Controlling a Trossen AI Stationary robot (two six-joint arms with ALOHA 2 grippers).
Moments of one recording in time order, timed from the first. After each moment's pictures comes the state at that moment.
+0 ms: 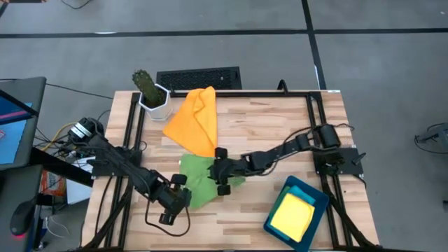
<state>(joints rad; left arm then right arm) -0.62 1.51 1.01 -0.65 -0.07 -0.43 0.22 2.01 1.23 0.10 0.20 -0.07</state>
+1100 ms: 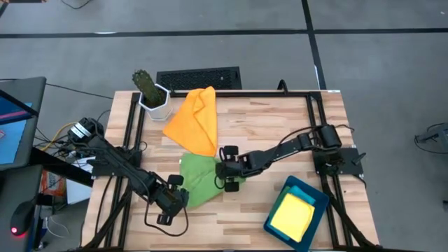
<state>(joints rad) -0.65 1.51 0.97 -0.66 -0.07 -0.49 0.21 2.03 1.35 -0.39 0.30 0.00</state>
